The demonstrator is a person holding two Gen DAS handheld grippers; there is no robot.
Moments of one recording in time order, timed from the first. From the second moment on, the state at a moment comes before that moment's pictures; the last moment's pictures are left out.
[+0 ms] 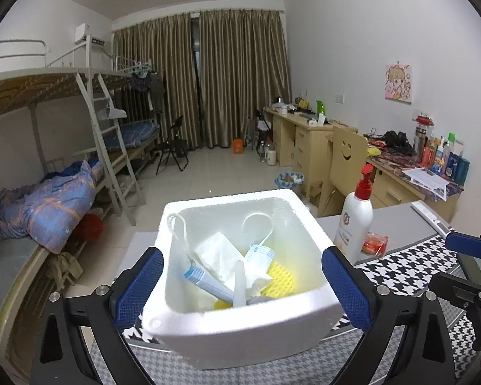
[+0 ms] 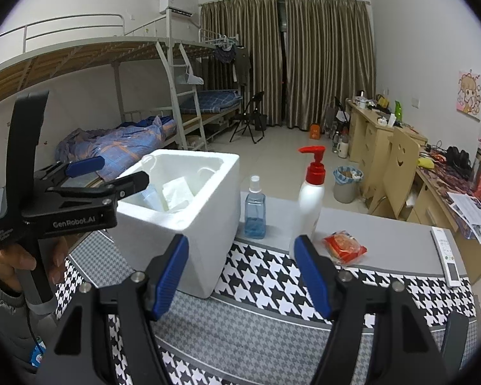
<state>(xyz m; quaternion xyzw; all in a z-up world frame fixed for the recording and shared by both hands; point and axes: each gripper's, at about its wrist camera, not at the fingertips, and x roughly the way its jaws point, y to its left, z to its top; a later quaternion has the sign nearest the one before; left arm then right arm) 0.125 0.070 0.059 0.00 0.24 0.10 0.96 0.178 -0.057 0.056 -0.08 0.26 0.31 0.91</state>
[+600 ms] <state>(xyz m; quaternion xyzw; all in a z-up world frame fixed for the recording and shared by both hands) 0.062 0.051 0.081 0.00 0.20 0.09 0.98 0.133 -0.067 0.072 -0.07 0.23 0.32 0.92</state>
